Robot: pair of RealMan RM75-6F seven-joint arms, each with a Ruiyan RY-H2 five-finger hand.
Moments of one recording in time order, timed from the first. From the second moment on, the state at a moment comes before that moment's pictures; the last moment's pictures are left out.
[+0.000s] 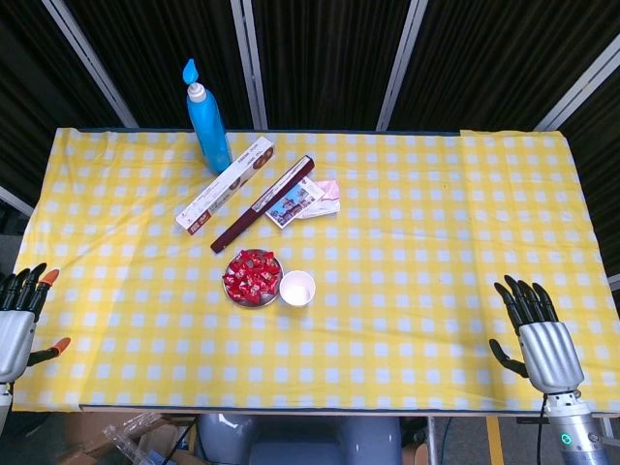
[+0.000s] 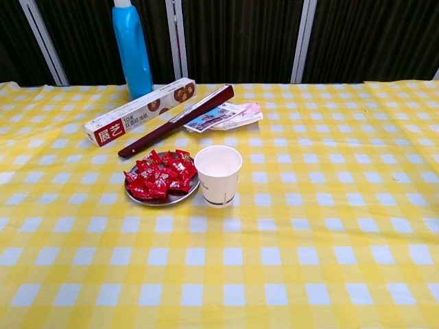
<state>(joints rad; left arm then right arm) -0.08 -1.14 -0.03 -1.61 1.49 1.49 0.15 0.11 -1.20 0.03 -1.58 -1.60 1.49 -0.02</state>
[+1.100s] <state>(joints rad) -0.23 -1.14 -0.10 -1.72 1.39 1.28 0.30 0.11 -1.18 0.02 -1.60 -1.60 1.48 0.01</state>
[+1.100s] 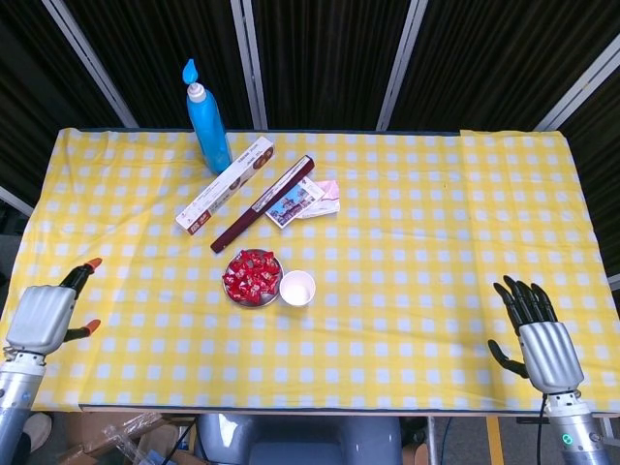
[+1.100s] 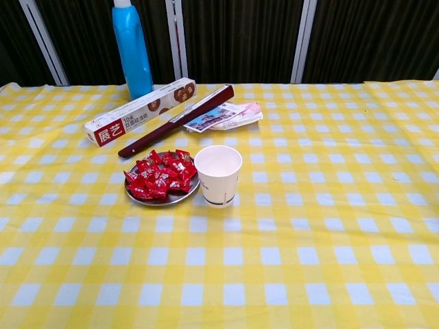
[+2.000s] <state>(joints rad) -0.81 -1.44 -0.20 -1.69 0.73 0.91 0.87 0.12 -1.14 0.02 -1.64 -1.57 1.44 0.11</state>
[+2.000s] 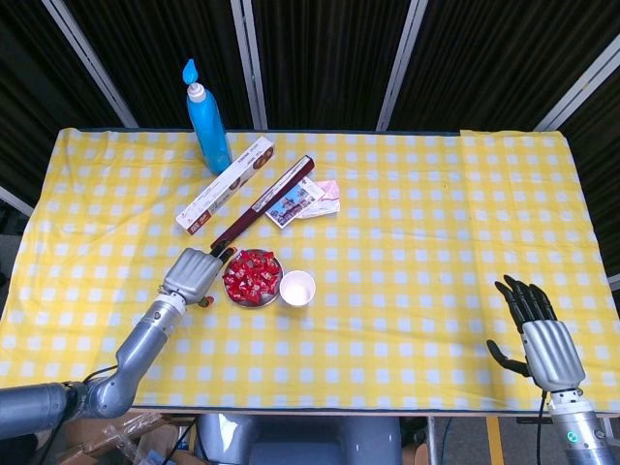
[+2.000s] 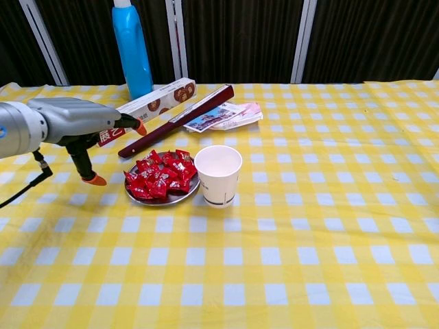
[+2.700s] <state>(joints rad) -1.01 -1.61 -0.15 -1.53 0.50 0.91 0.95 0.12 -1.13 0.02 -1.65 -1.58 1.44 0.14</state>
